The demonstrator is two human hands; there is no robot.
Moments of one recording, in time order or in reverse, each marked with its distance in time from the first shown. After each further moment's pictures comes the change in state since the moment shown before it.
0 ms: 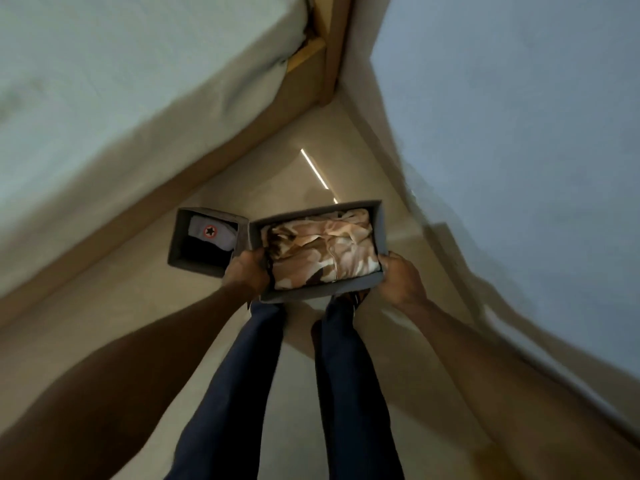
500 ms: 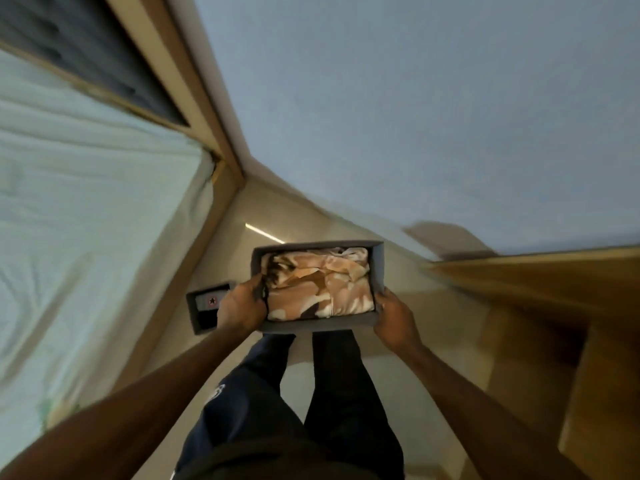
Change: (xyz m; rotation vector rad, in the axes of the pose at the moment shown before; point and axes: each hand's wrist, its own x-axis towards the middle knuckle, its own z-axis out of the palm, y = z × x) left_hand -0.286 0.072 -0.151 0.178 0.075 0.443; right_hand -0.377 -0.091 -0.059 0.363 0.347 0.335
